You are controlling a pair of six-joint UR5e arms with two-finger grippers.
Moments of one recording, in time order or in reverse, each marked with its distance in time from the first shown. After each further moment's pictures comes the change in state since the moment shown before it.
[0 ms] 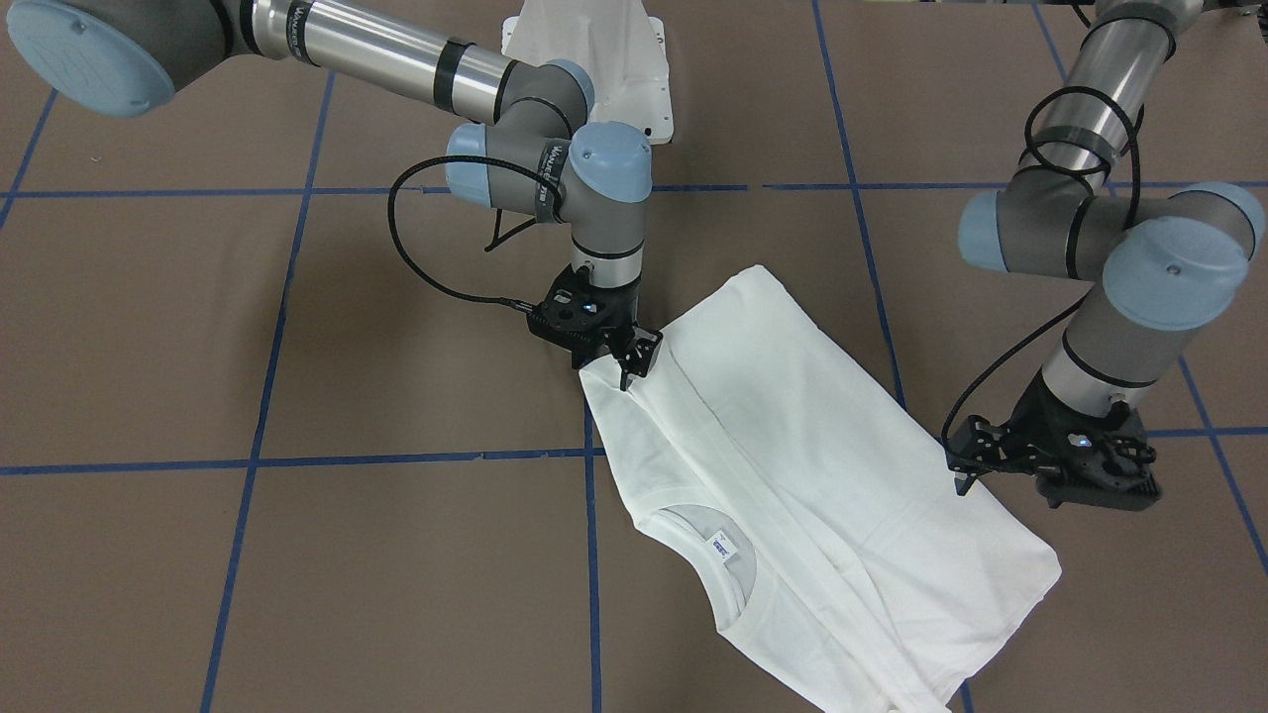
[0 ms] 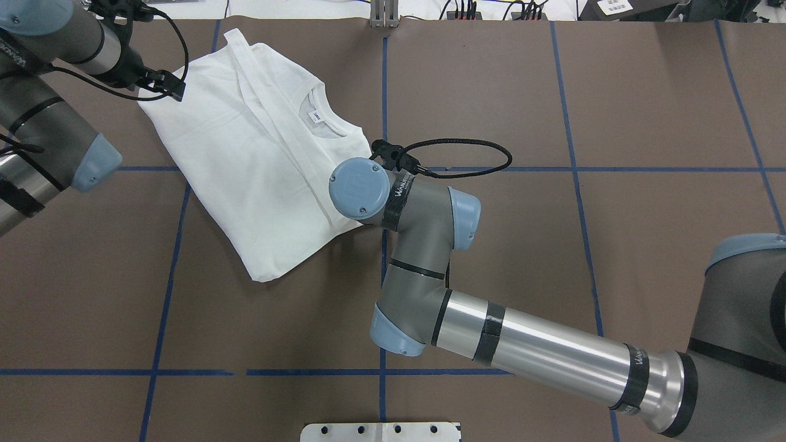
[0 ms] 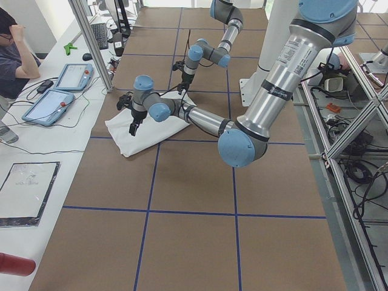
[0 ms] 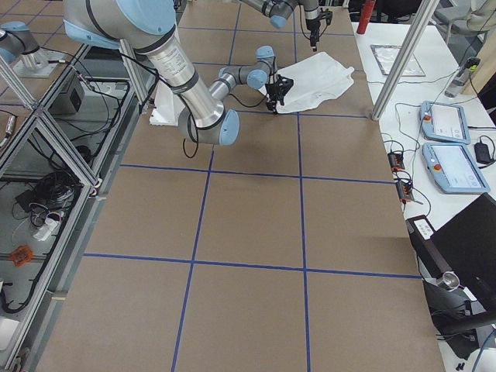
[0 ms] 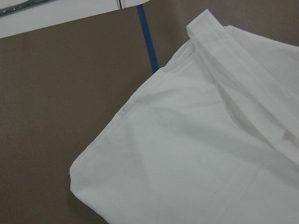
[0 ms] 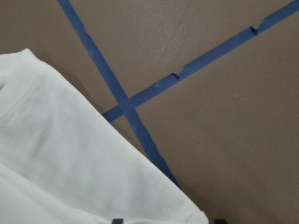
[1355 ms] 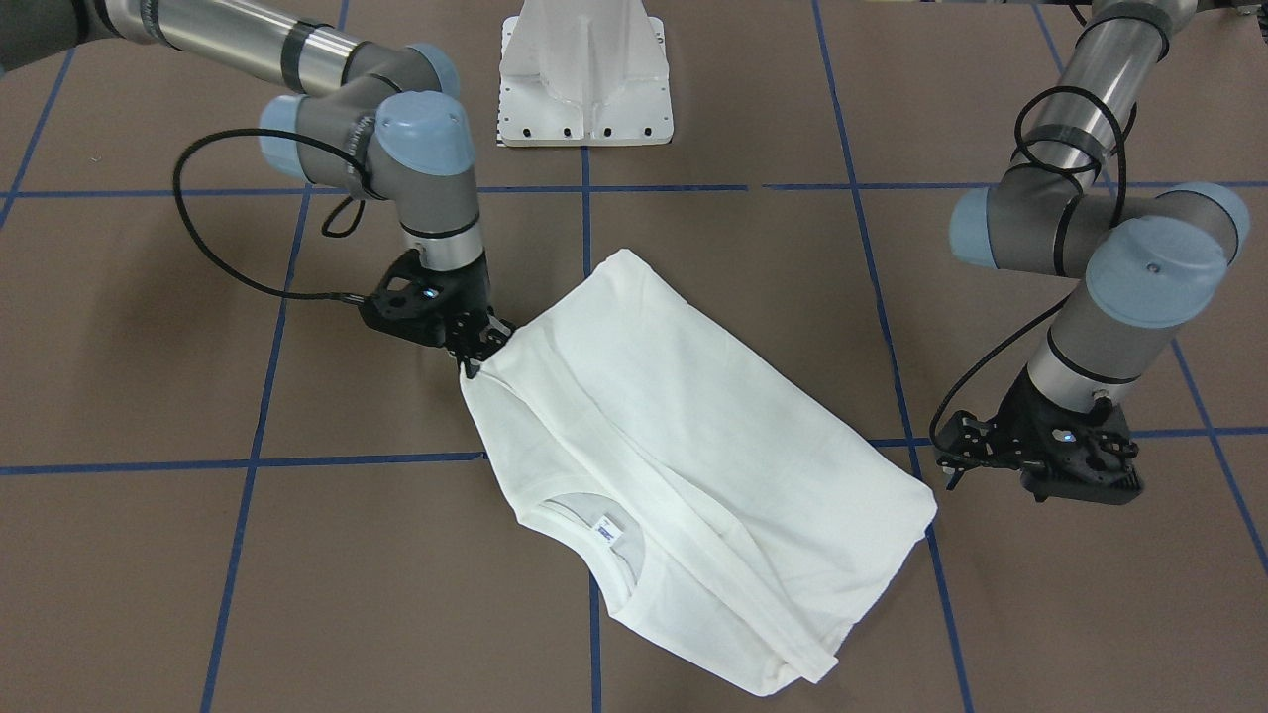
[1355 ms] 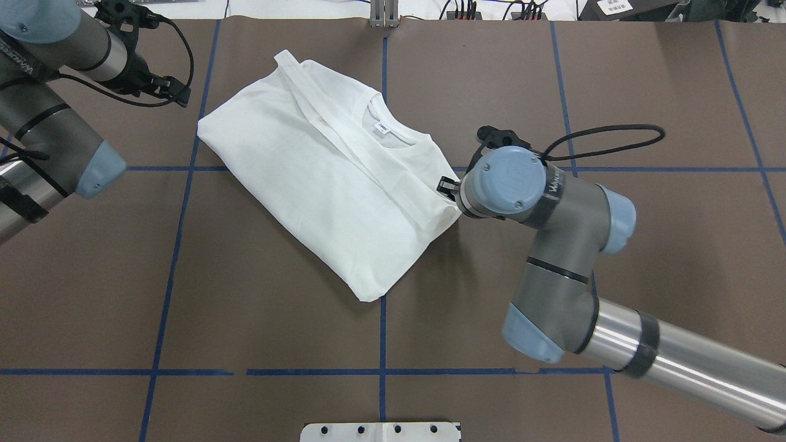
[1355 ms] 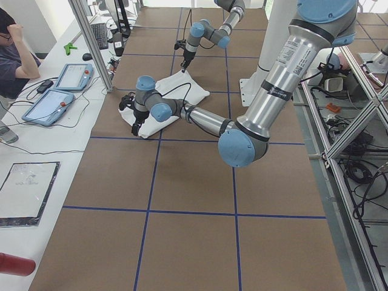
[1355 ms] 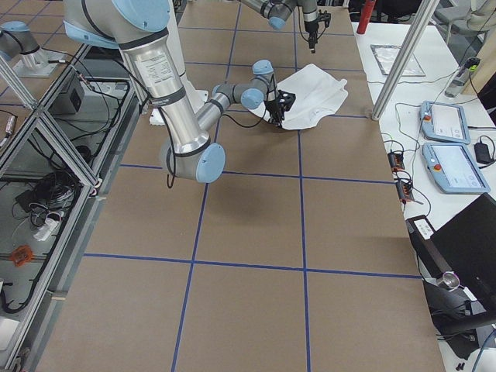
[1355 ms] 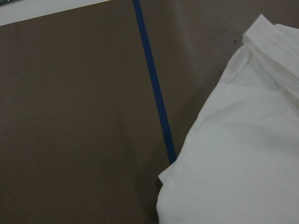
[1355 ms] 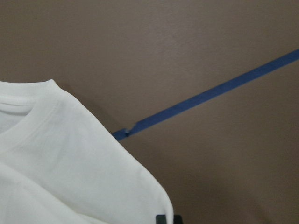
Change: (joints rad) left arm 0.016 0.004 -0.009 -0.001 0.003 -0.018; right arm 0.082 -0.437 0.496 -0.024 0.050 -0.175
